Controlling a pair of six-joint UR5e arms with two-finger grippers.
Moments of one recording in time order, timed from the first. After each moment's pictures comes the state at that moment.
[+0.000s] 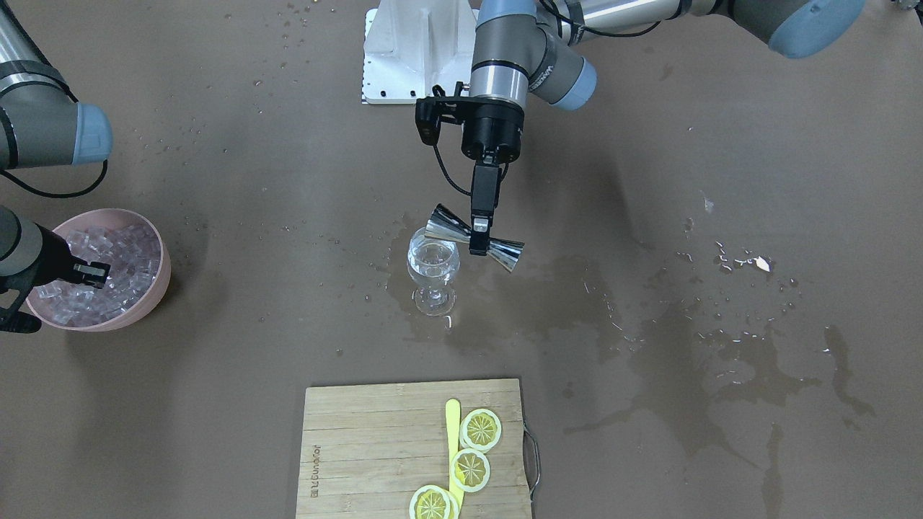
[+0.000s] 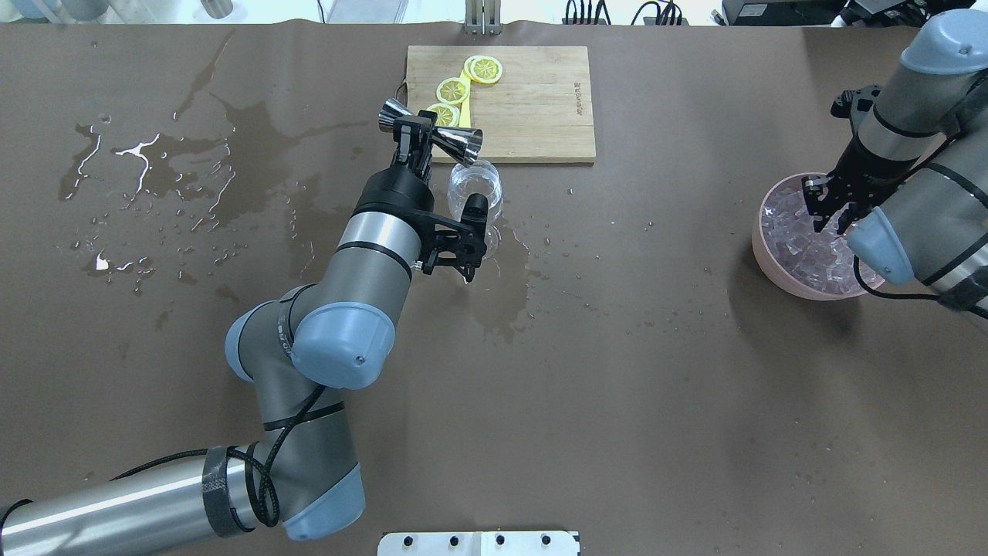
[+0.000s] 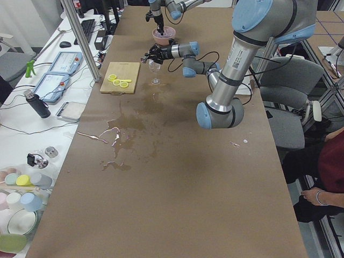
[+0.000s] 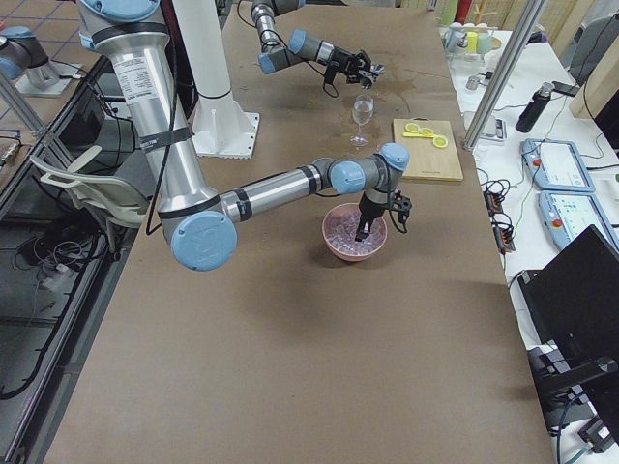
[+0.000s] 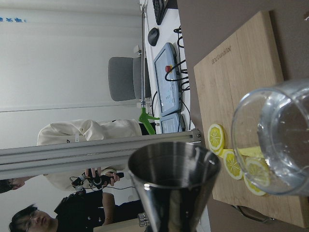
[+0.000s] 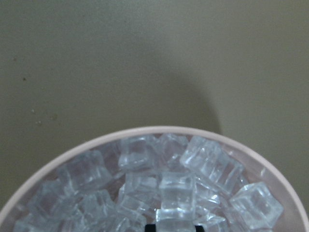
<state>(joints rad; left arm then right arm) -0.38 -2.22 -1.64 -2.32 -0.70 0.72 1.05 -1.26 1.59 -1.69 2.22 0.71</state>
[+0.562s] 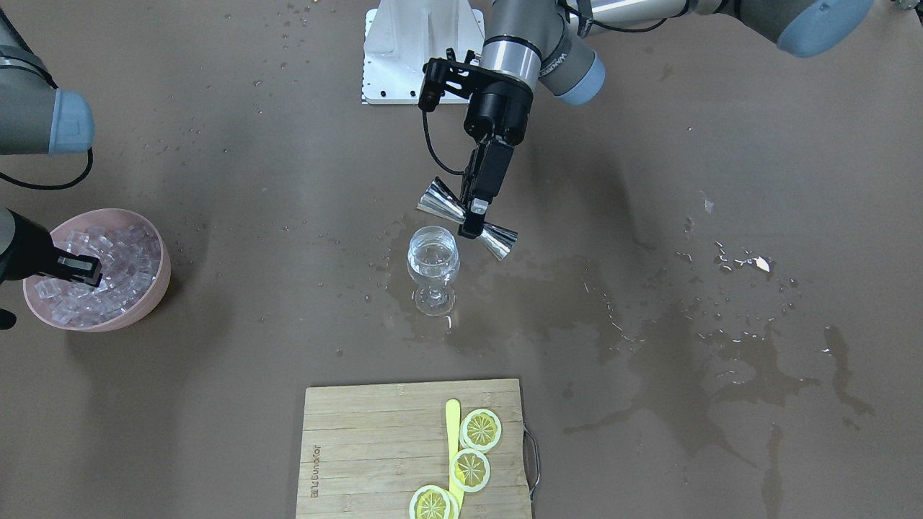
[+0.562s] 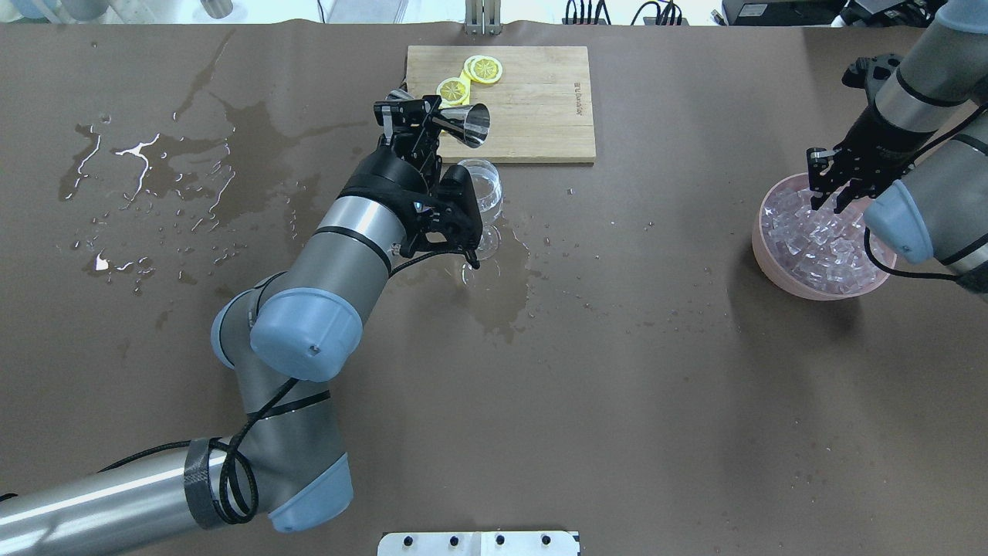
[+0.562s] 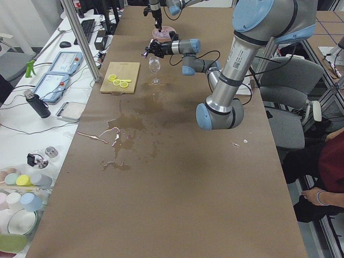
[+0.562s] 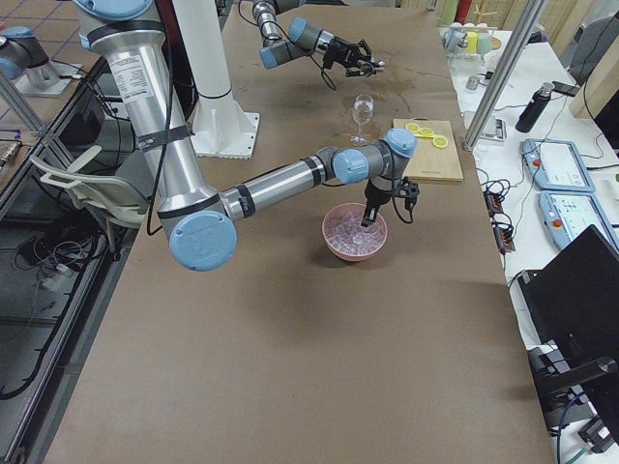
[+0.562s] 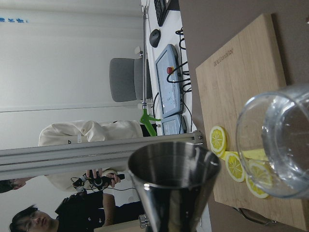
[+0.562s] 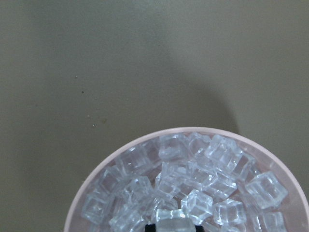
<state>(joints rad) -0.42 -2.19 -1.68 -2.42 -0.80 0.52 1.10 -1.25 1.65 -1.69 2.30 0.71</state>
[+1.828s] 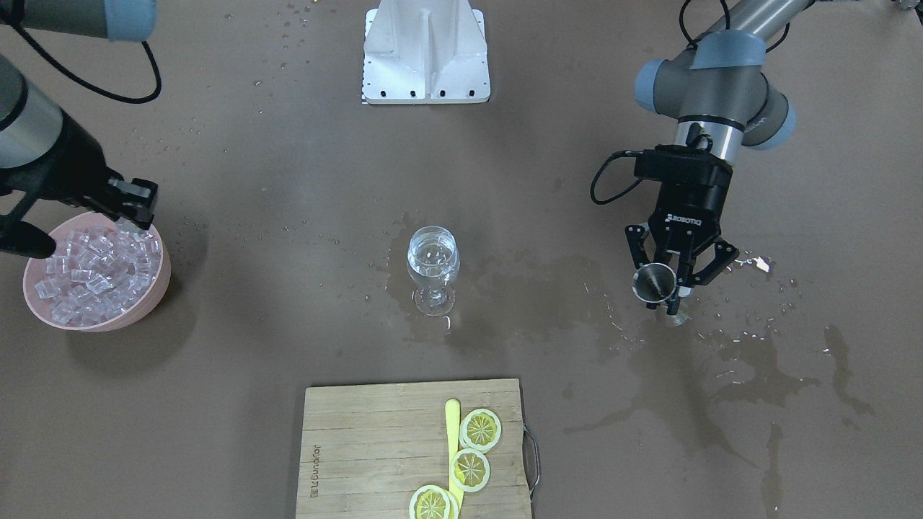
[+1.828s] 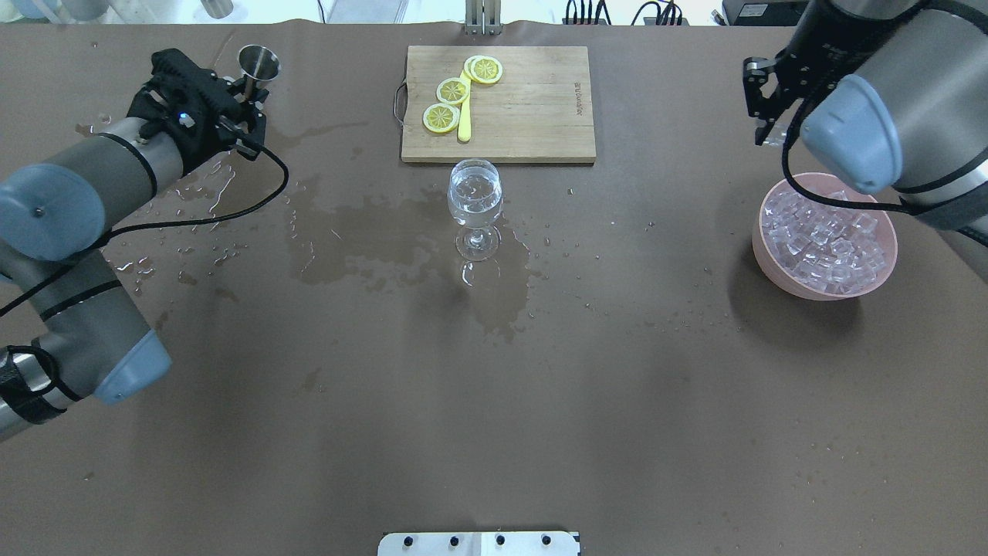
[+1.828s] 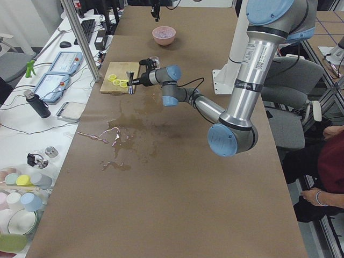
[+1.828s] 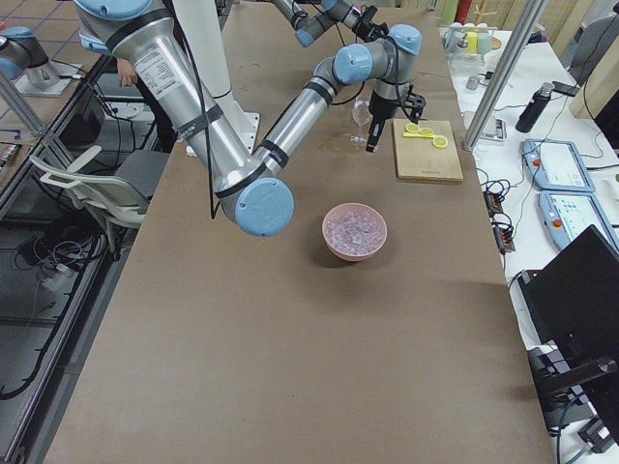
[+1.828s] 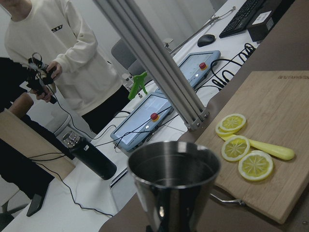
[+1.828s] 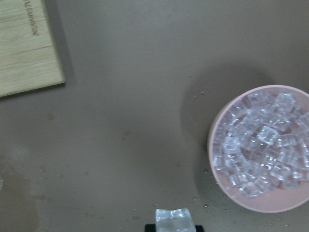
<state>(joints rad) -0.77 -1.85 -1.67 -2.59 -1.32 -0.28 1.05 -0.88 1.83 -2.20 2.26 0.80</state>
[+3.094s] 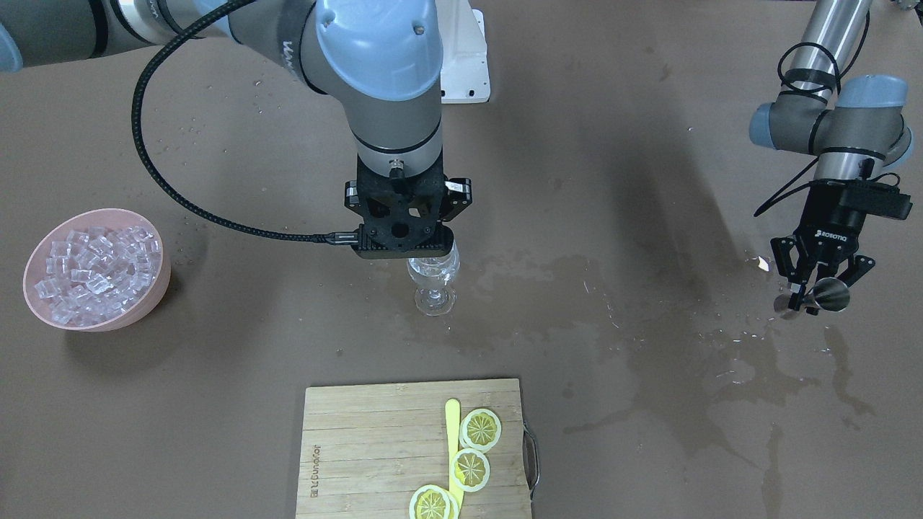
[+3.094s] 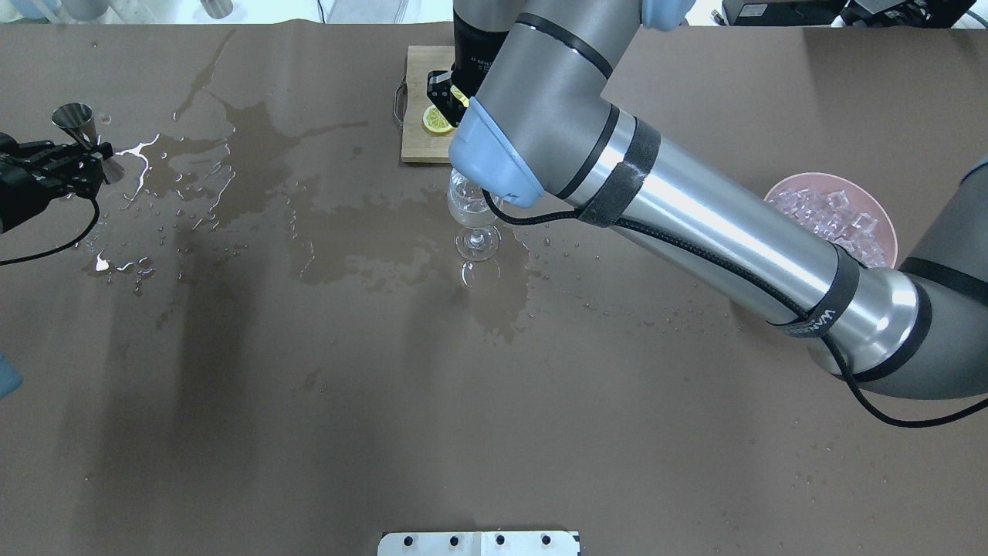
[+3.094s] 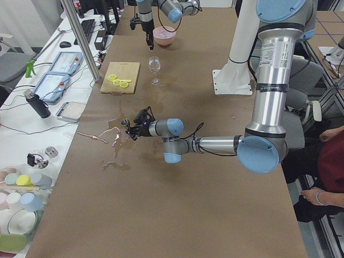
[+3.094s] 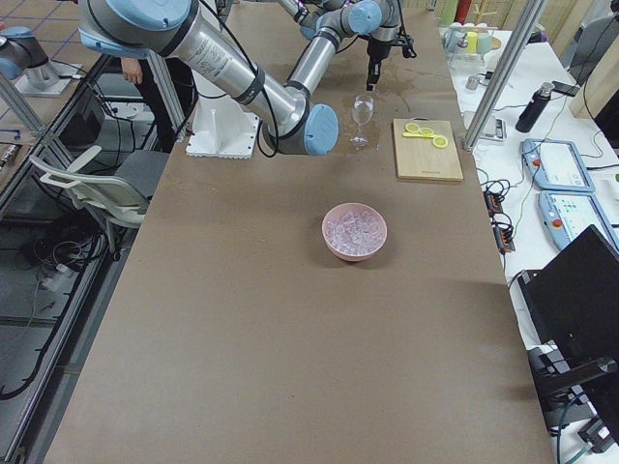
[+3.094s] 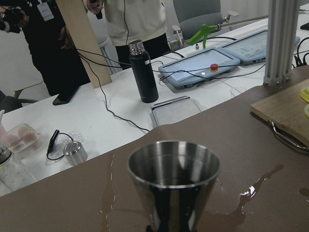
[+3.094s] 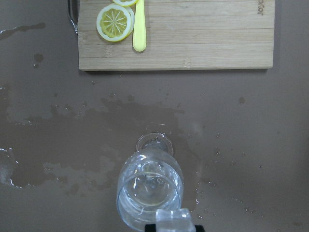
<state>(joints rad) -0.89 -1.63 -1.32 -3.16 -1.46 -0.66 0.79 -0.45 1.43 -1.98 2.16 0.93</state>
